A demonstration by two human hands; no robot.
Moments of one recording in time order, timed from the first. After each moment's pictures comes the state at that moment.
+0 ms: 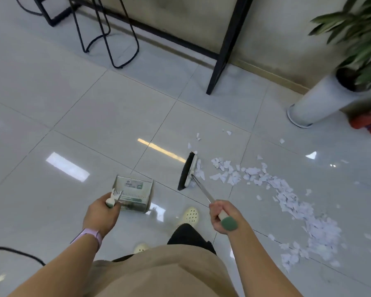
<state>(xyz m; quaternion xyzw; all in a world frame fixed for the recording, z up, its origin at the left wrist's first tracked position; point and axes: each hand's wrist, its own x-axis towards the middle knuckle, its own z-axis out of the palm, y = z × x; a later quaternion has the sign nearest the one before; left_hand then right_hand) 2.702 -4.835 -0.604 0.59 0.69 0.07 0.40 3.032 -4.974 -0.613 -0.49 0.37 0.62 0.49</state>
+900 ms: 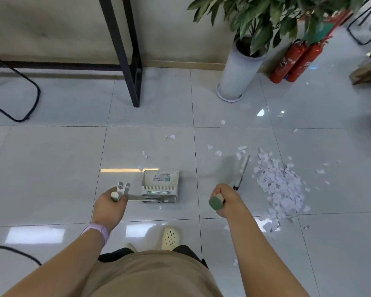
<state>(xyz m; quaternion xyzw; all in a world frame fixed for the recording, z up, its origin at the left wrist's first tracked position) 3.034 -4.771 -0.581 0.71 0.54 0.02 0.45 3.261 -5.001 -0.580 -0.60 0.36 0.43 0.56</state>
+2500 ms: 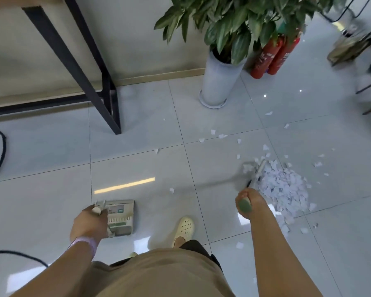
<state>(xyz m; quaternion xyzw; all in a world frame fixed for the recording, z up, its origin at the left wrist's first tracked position) 3.187 -4.576 -0.602 0.75 0.56 -0.10 0.32 3.439 -4.941 -0.579 -0.41 0.53 0.30 0.68</state>
